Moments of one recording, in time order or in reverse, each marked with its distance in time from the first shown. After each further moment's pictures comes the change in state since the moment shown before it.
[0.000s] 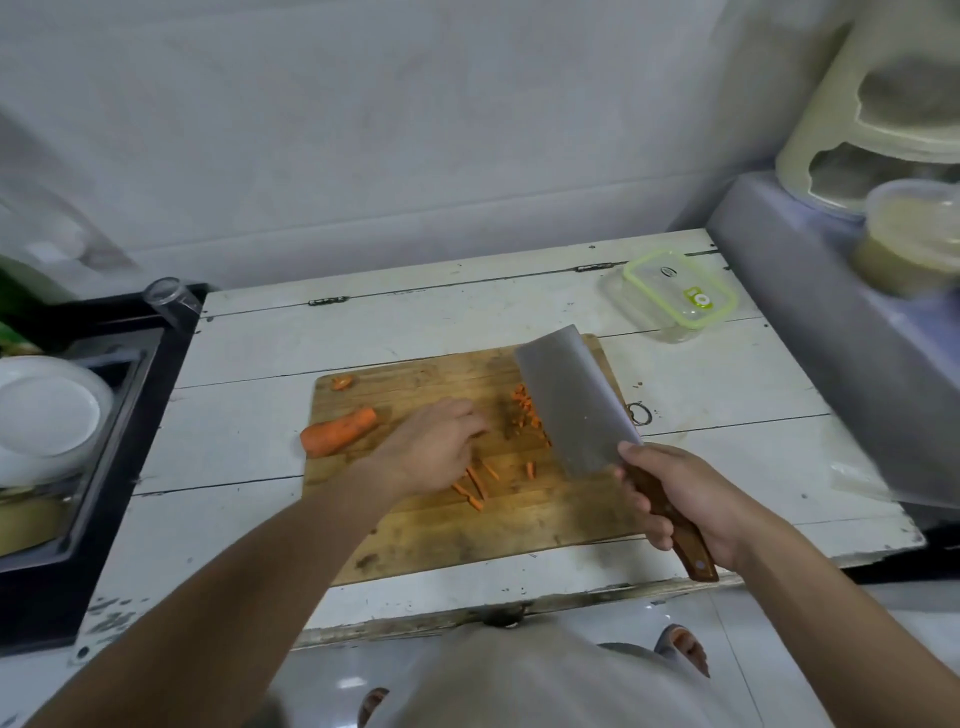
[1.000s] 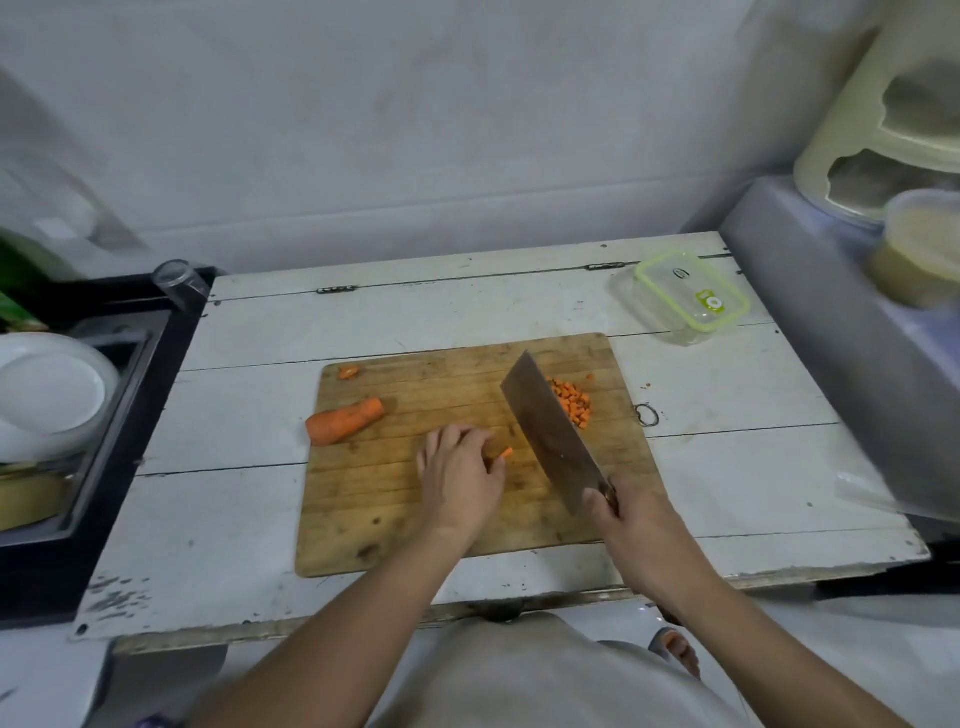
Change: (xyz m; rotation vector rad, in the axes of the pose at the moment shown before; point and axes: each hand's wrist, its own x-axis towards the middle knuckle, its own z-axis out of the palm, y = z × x) left_hand -0.016 0.069 0.048 -0.308 0.380 -0.618; right_hand -0.003 0.038 0.047 -0.874 0.346 -0.224
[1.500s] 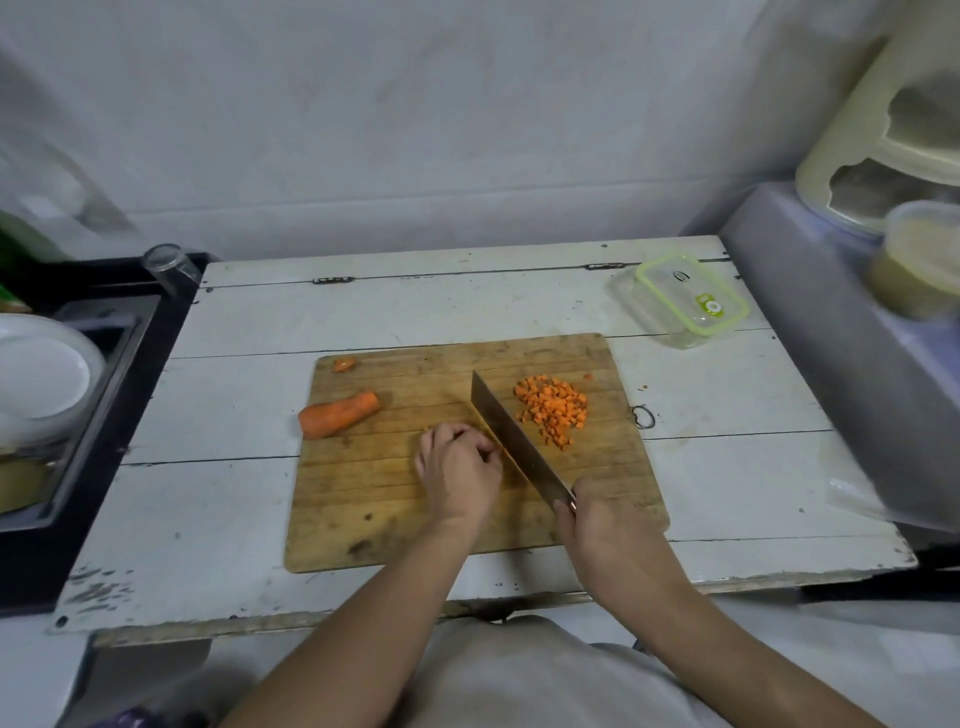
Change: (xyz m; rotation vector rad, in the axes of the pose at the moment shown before) left_hand 0.010 0.005 0.021 -0.136 0.104 -0.183; right_hand -0.003 -0.016 0.021 -0.394 0.054 -0.121
